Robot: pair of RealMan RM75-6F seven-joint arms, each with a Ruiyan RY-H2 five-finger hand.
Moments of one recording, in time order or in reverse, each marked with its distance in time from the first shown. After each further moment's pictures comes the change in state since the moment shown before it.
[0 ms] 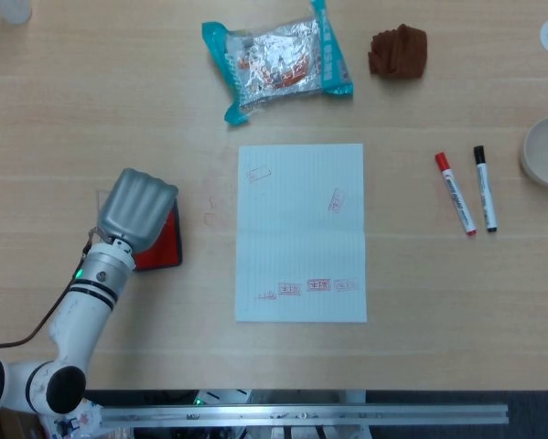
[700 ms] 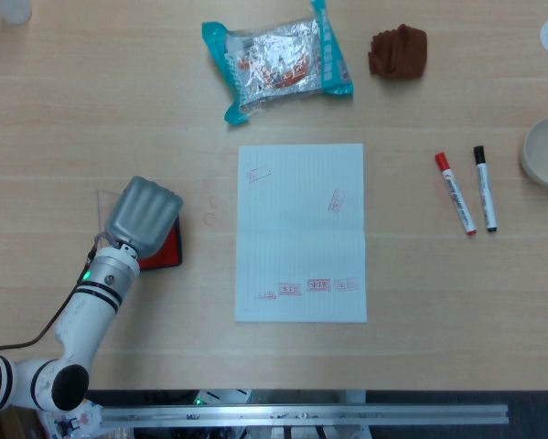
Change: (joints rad) left arm 0.015 -0.050 0.010 0.092 0.029 -0.068 0.047; right arm -0.011 0.002 -0.001 -0.004 0.005 0.012 -0.005
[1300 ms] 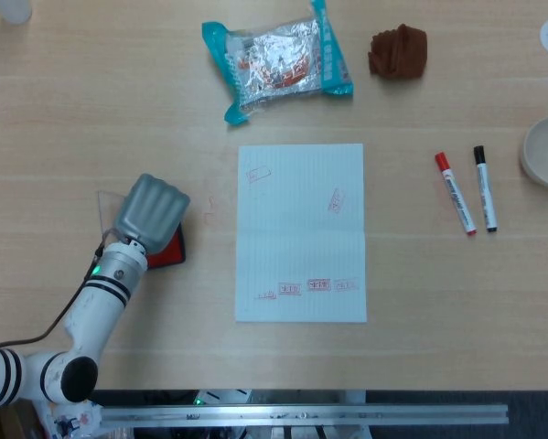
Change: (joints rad) left arm -0.018 -0.024 -0.026 0.021 -0.040 -0.044 0.047; right arm -0.007 -0.005 0.001 0.011 0.008 0.003 0.007
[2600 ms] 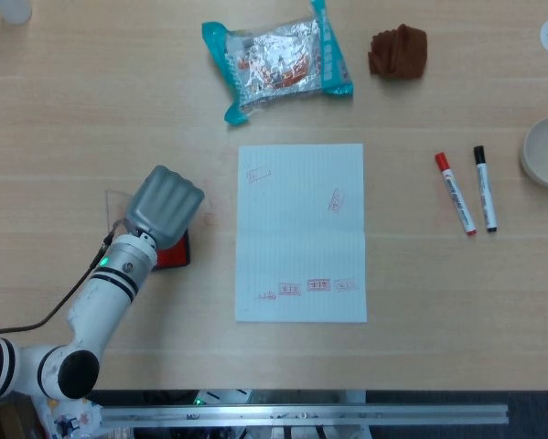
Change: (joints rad) left arm -0.095 0.093 -0.022 -0.171 -0.071 0.008 0.074; right arm -0.009 -0.006 0.002 0.018 -0.008 0.013 0.024
